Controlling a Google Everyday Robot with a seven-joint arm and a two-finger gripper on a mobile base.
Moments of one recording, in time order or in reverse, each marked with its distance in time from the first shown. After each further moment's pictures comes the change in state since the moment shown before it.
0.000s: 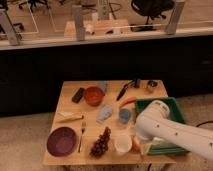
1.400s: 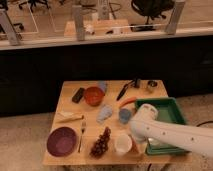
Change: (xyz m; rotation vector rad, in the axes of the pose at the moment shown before) arm 0.006 -0.010 0.056 -0.030 0.072 -0.004
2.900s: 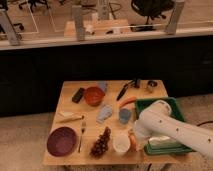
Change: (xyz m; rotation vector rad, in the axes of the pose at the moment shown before) arm -0.016 -0.005 -0.043 0.054 -0.218 -0.060
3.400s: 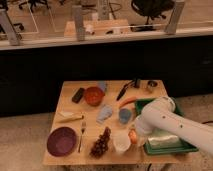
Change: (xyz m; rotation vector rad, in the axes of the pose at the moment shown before) arm 0.008 -0.012 -0.026 0.030 0.012 0.010
